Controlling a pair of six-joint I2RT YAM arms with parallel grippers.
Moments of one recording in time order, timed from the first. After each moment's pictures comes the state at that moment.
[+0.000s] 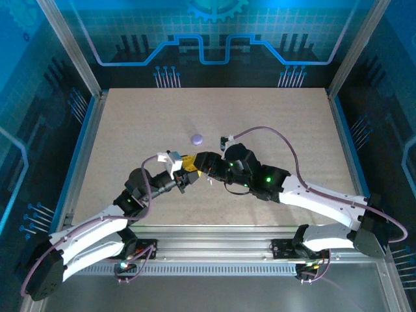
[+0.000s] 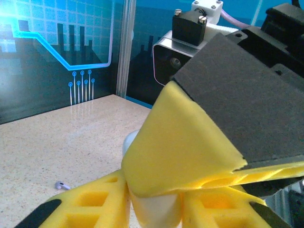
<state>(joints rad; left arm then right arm) -0.65 0.87 0.34 0.60 0.28 -0.18 1.00 1.24 0.97 -0.13 0.03 1.19</state>
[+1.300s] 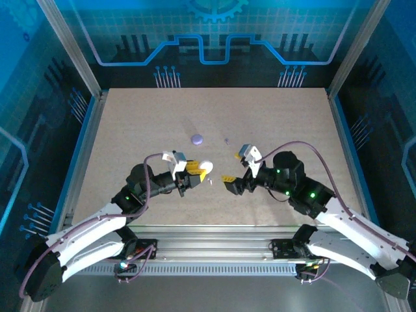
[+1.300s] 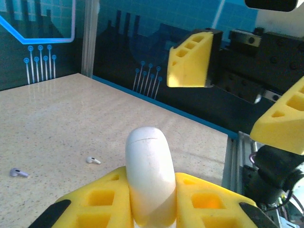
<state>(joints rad) -0.65 0.86 0.40 0.44 0.45 -0.22 0.76 0.81 0.76 -0.26 -0.28 -0.09</state>
